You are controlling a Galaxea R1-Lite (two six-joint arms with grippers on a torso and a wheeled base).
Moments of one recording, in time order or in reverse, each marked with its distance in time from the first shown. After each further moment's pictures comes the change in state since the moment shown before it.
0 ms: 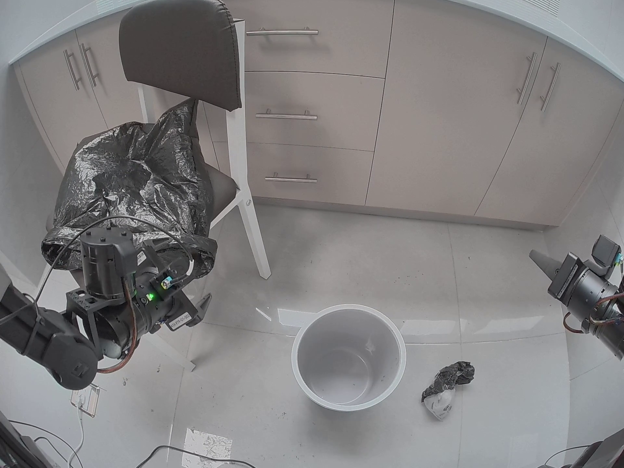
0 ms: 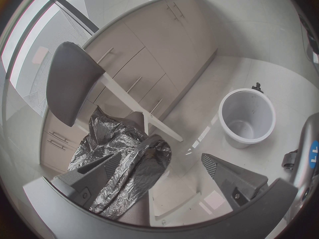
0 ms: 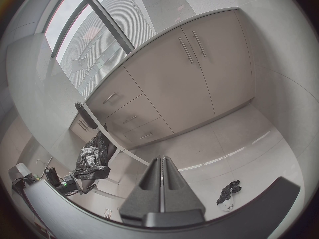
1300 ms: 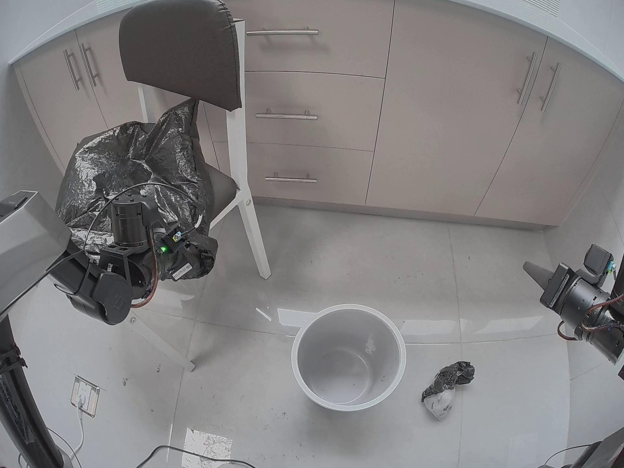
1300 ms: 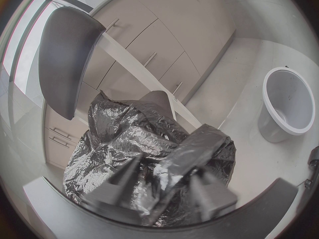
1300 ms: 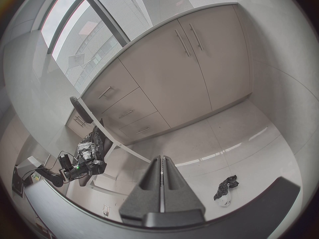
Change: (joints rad) left arm 0.181 0.314 -0.378 0.011 -0.032 0.076; right arm 0.000 0.040 0.024 -0.010 -0.001 0.003
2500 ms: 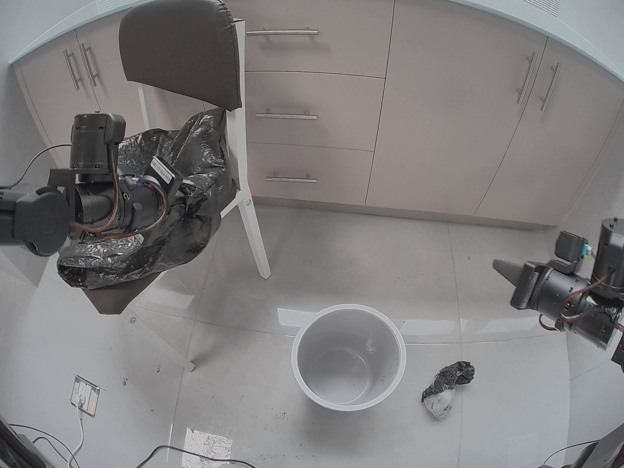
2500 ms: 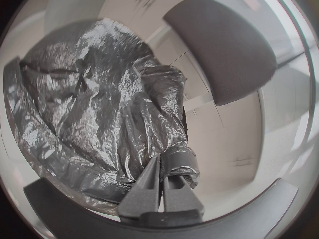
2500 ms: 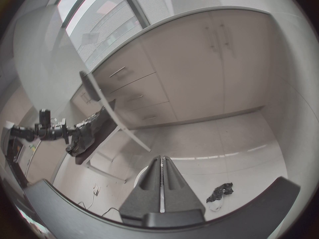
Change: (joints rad) left arm -0.041 -0.330 -0.256 0.704 -0.286 -1.920; right arm 0.132 0.072 -0.158 0.163 -0.024 -0.174
